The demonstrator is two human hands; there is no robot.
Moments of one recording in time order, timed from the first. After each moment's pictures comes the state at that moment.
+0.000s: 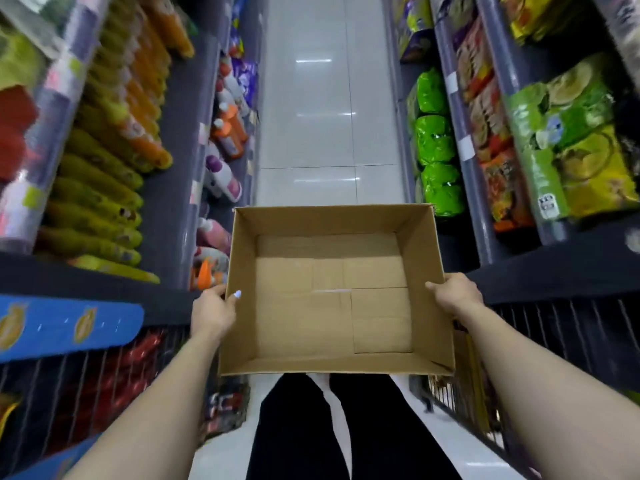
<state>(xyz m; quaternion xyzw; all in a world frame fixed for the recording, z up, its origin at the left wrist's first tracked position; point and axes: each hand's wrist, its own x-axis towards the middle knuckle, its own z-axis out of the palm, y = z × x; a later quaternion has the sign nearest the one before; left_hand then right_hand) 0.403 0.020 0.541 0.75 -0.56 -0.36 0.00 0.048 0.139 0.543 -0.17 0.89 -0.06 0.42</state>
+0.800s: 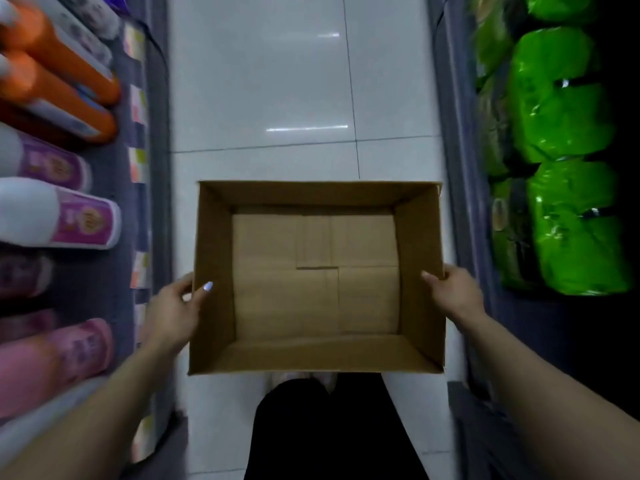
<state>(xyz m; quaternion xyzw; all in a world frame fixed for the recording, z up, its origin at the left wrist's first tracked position) 0.256 -0.293 0.121 0.72 -0.56 -0.42 -0.03 -0.088 -0.155 0.108 -0.14 0.88 -0.08 0.44</state>
